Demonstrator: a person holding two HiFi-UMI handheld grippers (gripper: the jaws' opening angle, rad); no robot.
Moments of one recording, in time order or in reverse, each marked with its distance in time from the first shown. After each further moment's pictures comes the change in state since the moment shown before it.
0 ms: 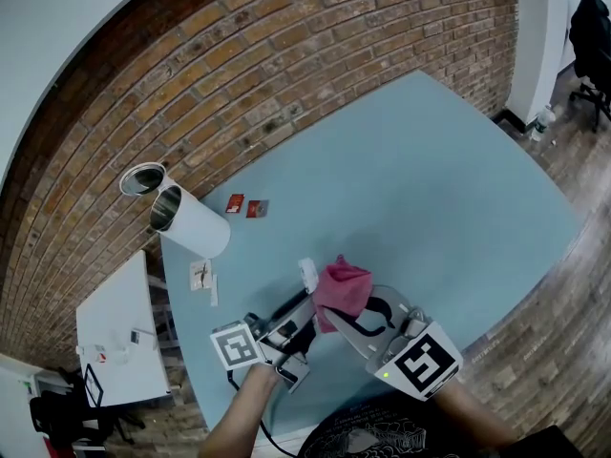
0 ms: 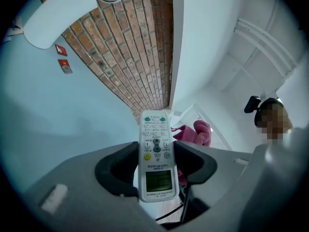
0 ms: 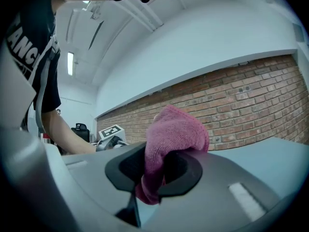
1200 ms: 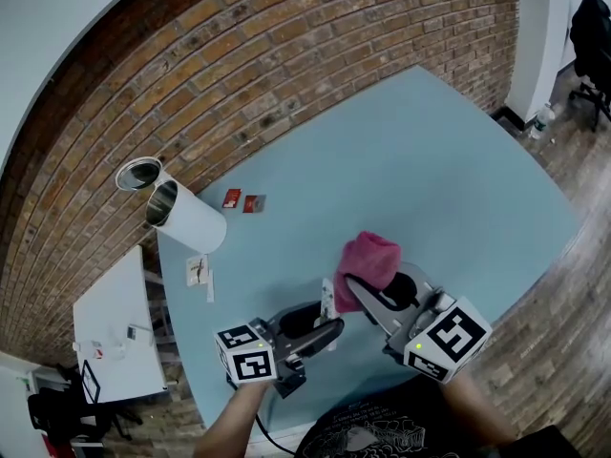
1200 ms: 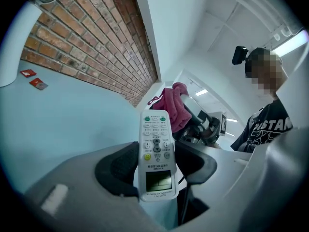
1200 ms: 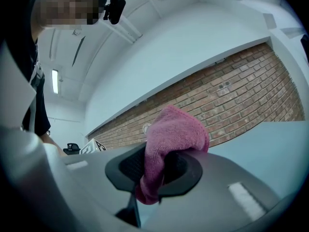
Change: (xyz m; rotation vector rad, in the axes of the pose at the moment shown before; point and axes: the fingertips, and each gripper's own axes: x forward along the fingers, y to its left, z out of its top) left arm 0.000 -0.006 -0.056 0.377 0.337 0.044; right arm -0.026 -0.054 0.006 0.186 -0.088 -0.102
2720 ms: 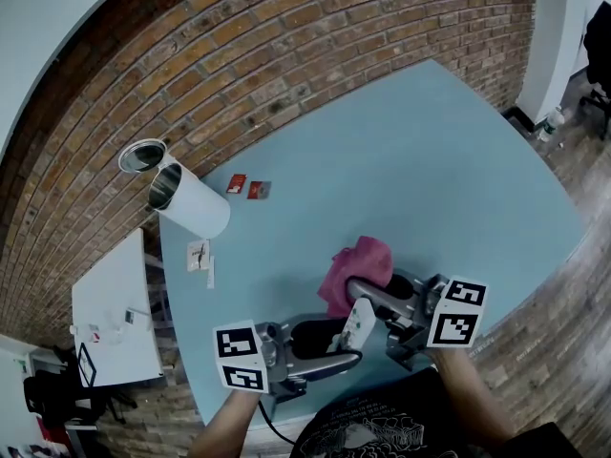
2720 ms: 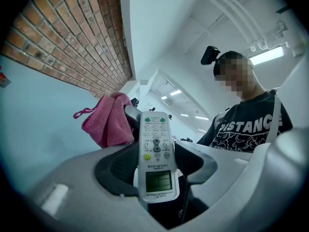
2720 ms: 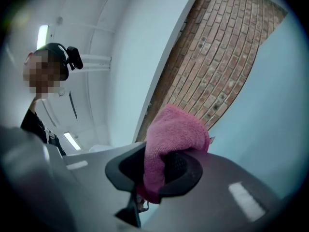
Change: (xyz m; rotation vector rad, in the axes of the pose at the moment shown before) left arm 0.004 -0.089 0.006 0.071 0.009 -0.329; right arm 0.005 0.002 -0.039 0.592 0.000 0.289
